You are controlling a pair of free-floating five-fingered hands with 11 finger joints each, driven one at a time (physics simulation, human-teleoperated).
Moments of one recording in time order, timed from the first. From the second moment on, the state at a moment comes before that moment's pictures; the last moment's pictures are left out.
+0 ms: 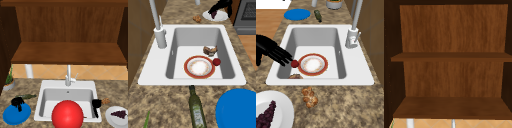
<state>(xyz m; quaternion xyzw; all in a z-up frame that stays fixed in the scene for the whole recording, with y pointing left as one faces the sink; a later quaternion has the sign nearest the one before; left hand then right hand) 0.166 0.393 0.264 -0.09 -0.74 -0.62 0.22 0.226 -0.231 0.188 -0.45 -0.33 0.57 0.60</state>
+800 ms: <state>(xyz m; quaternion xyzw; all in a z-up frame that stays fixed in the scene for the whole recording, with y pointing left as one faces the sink) 0.166 0.393 0.264 -0.09 -0.74 -0.62 0.22 0.254 -0.230 0.216 -0.43 -0.45 0.57 0.53</state>
